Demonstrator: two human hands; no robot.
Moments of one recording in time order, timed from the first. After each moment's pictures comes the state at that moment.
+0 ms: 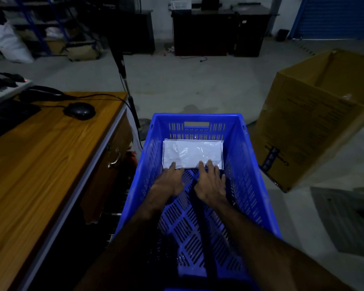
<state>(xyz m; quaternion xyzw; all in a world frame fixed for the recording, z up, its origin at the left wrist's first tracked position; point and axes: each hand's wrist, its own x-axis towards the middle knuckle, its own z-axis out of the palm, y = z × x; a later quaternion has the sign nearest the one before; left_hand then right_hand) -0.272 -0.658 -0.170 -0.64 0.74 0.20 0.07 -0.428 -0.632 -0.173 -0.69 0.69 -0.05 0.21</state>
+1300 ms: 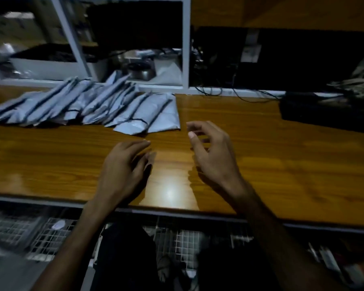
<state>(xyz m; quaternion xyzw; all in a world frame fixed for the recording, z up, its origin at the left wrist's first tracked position) -0.093 0.038 -0.022 -0.93 0.08 -0.25 -0.26 -0.051 -0.196 0.003 -0.83 -0.21 -0.24 0.45</state>
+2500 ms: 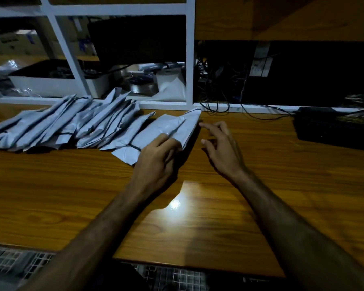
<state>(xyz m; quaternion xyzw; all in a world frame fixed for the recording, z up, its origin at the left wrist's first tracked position) 0.026 -0.006 -0.016 -0.88 0.20 -0.31 -0.29 0.103 -0.217 -0.035 -0.87 -0.20 -0.22 0.40</state>
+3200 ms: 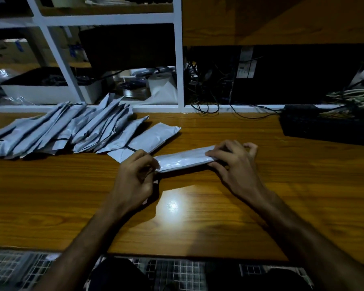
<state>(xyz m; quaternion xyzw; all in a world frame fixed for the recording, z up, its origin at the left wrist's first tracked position) -0.028 0.019 -0.010 -0.88 0.19 -0.26 -0.34 0.021 -0.266 -0.025 -0.91 -0.22 -0.29 0.21</state>
